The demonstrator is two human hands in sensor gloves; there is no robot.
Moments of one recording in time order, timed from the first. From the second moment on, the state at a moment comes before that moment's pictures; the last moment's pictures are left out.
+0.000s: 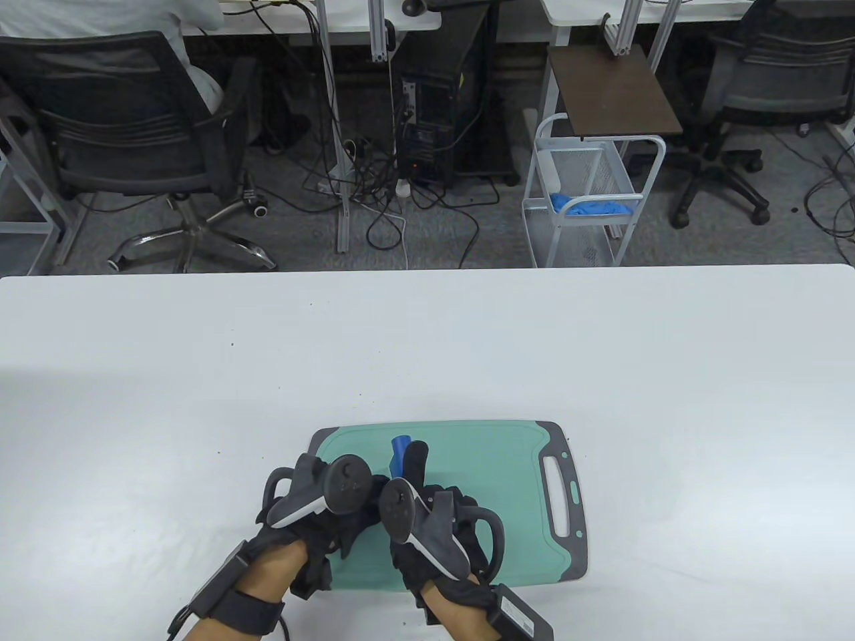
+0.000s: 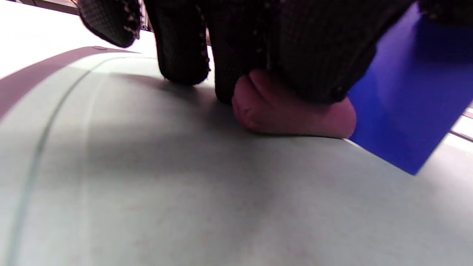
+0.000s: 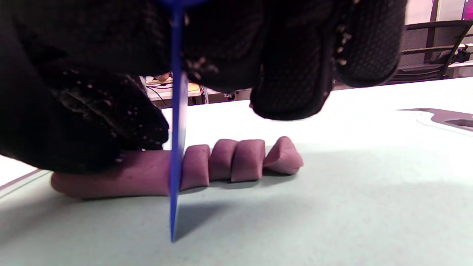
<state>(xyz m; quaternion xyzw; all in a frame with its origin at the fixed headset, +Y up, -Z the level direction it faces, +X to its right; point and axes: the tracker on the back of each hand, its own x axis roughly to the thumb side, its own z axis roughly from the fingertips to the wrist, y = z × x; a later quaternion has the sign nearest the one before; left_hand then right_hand) -0.160 -0.742 -0.284 -0.13 -0.18 0.08 0.97 -0.010 -0.690 -0.225 0.00 0.01 1.00 0.08</state>
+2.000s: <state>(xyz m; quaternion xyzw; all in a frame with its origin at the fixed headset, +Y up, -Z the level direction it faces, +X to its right) -0.160 -0.743 -0.285 -0.12 -0.19 0.08 0.97 -0.029 -0.706 -0.218 0.00 -0.03 1.00 0.05</state>
